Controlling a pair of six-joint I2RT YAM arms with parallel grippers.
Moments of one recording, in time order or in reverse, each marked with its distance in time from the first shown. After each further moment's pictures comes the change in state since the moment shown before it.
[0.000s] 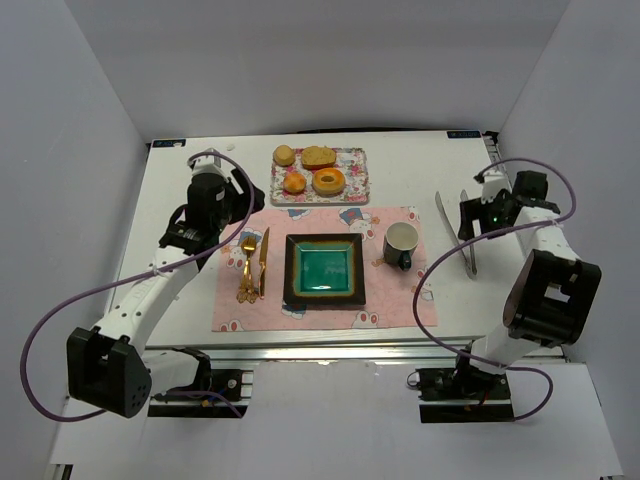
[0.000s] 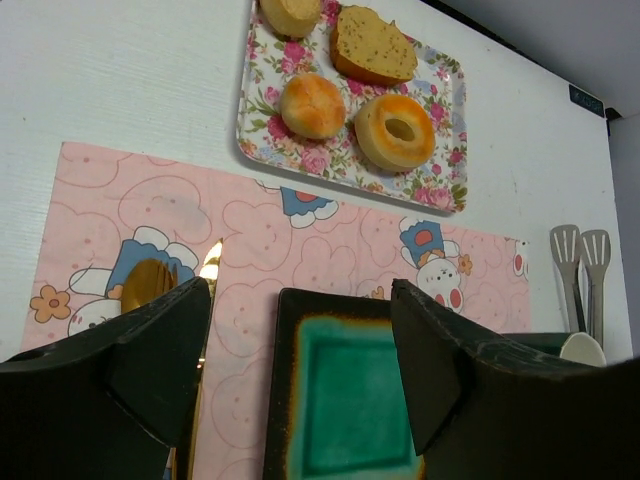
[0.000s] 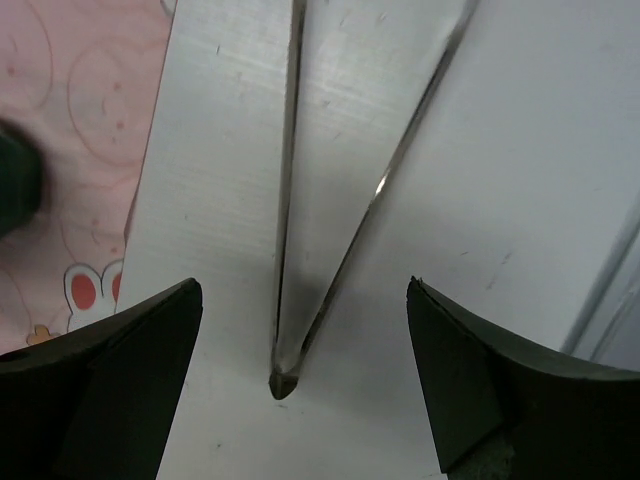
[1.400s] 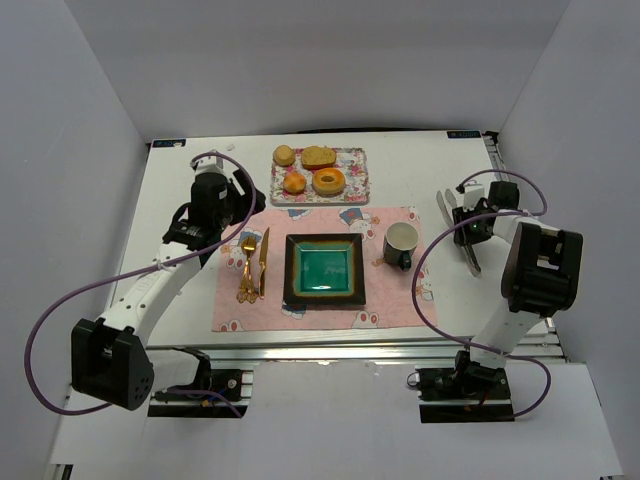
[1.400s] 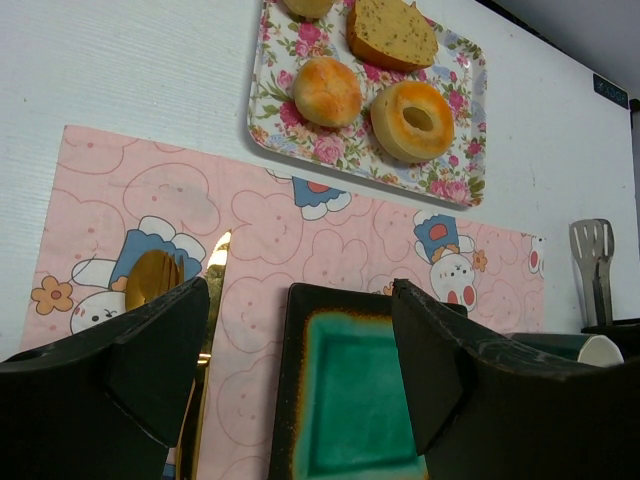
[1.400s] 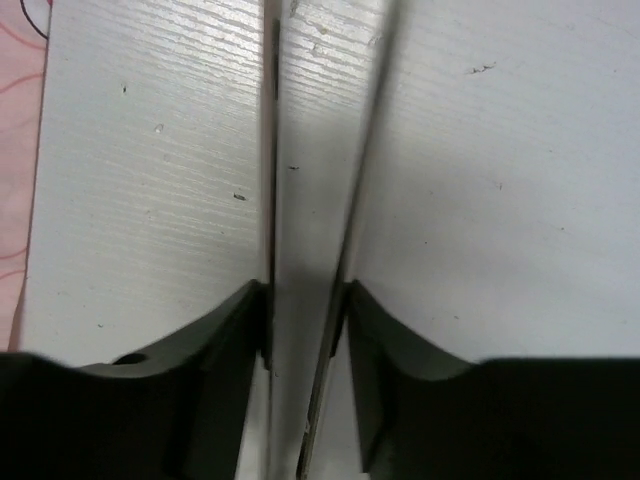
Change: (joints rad) left arm 0.010 0.041 -0.001 -0.011 0.008 -0.008; right arm 0.071 0.217 -0.113 0.294 0.116 0.019
